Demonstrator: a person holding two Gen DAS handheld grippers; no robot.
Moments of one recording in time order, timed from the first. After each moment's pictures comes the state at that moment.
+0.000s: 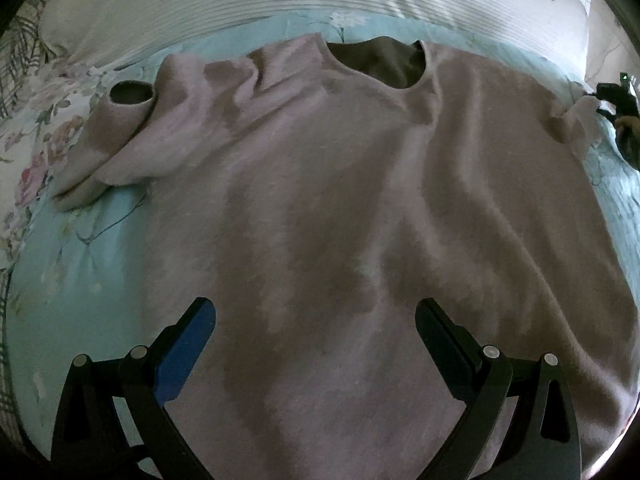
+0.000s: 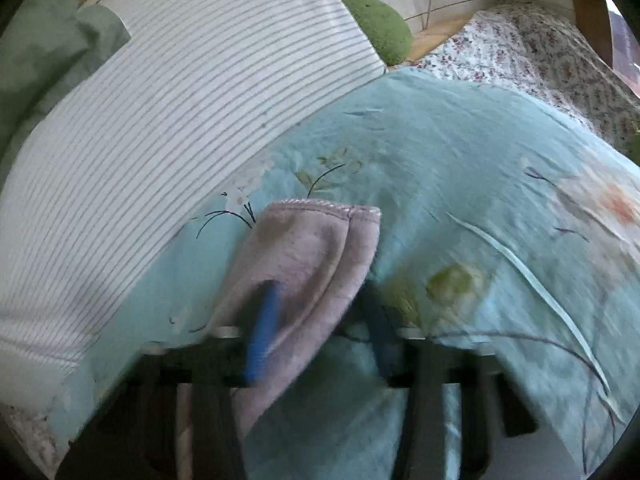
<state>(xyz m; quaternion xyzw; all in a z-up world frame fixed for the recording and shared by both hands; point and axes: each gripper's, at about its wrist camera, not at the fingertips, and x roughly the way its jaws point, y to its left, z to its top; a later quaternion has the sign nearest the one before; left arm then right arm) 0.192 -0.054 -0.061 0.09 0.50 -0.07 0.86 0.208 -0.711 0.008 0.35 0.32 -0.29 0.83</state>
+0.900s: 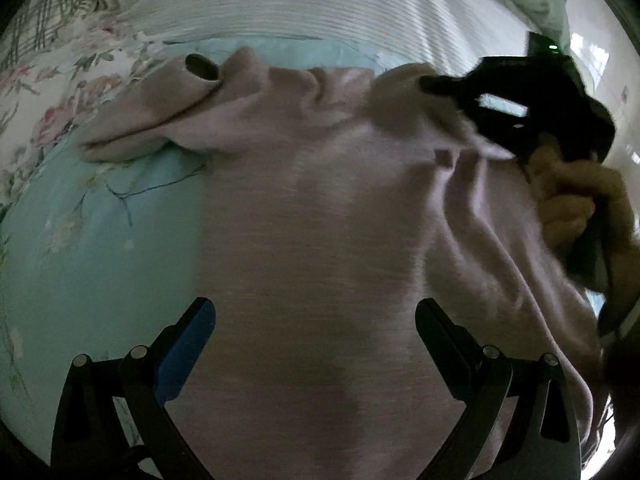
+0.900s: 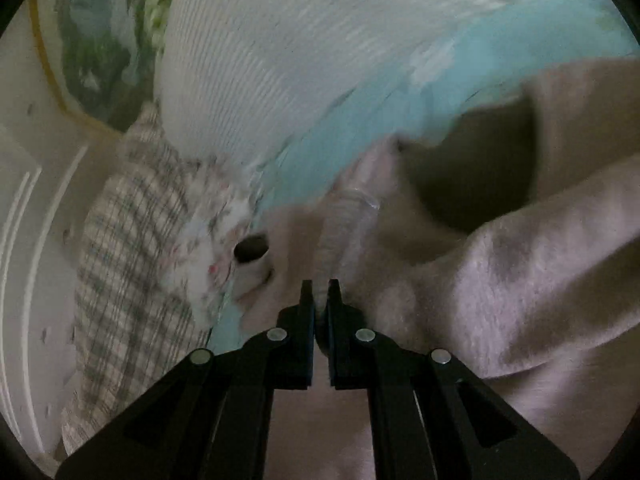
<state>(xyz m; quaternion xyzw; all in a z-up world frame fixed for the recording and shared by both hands) 0.162 0.022 -0.042 -0.03 0.46 -0.07 0.88 0.275 -0.163 0.002 0.36 0.42 0.25 0.80</state>
